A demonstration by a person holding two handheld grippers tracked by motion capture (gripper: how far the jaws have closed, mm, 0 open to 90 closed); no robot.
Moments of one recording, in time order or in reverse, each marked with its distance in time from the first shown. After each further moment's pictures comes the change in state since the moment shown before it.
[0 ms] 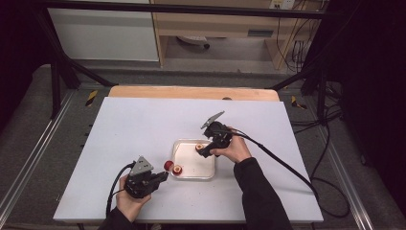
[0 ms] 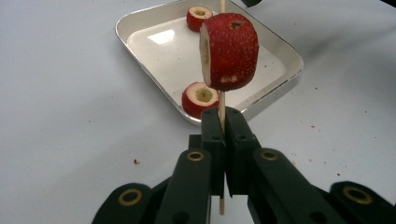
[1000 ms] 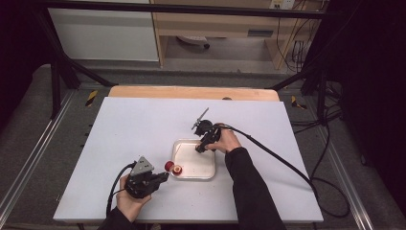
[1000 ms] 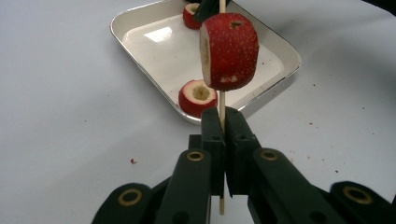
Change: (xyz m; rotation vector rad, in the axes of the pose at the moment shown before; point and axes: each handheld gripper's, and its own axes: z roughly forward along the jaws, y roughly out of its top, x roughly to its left) left arm 0.000 0.000 0.001 0.011 -0.010 0.008; right arm -0.013 0.021 0.041 0.180 0.088 -0.115
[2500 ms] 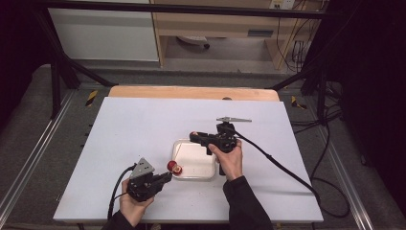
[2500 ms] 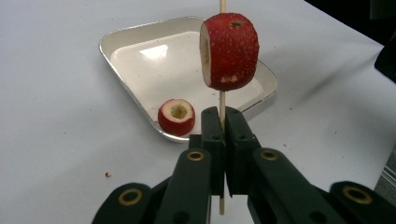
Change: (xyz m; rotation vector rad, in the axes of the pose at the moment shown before) left arm -0.017 0.002 -0.003 -0.087 -0.017 -0.059; right arm 0.056 -0.045 -0.068 -0.755 0.173 0.632
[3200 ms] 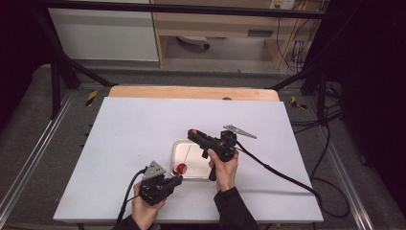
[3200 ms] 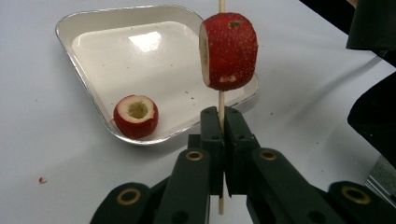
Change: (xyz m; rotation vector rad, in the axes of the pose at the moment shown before) left arm -0.021 0.000 0.021 0.014 -0.004 -0.072; right arm 0.007 -0.025 -0.001 -0.280 0.087 0.078
